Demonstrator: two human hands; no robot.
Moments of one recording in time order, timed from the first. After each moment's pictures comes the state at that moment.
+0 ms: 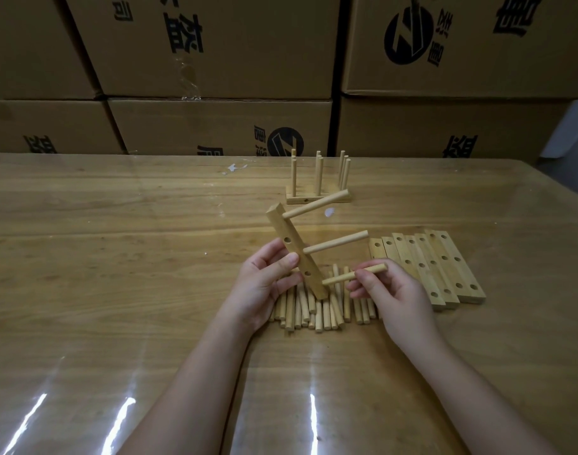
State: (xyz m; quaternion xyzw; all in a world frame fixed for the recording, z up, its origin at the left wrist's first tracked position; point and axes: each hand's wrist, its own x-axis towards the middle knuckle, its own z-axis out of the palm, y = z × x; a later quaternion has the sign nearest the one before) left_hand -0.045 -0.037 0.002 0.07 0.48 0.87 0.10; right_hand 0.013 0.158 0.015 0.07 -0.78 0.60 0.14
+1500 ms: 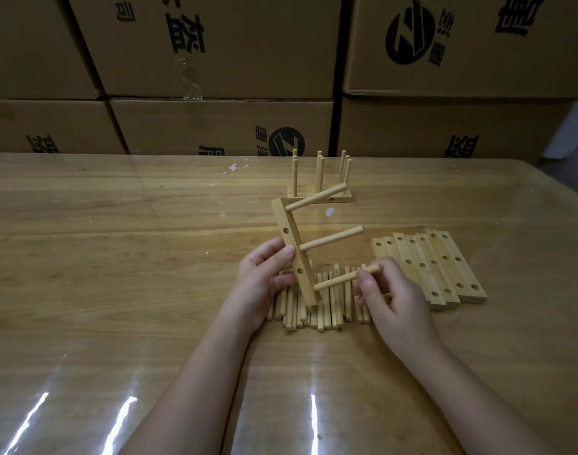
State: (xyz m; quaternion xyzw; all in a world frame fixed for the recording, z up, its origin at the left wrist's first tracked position) left_hand -0.040 -0.038 0.008 0.09 0.51 0.85 0.08; right_hand 0.014 0.161 0.004 0.14 -0.85 0.45 0.24
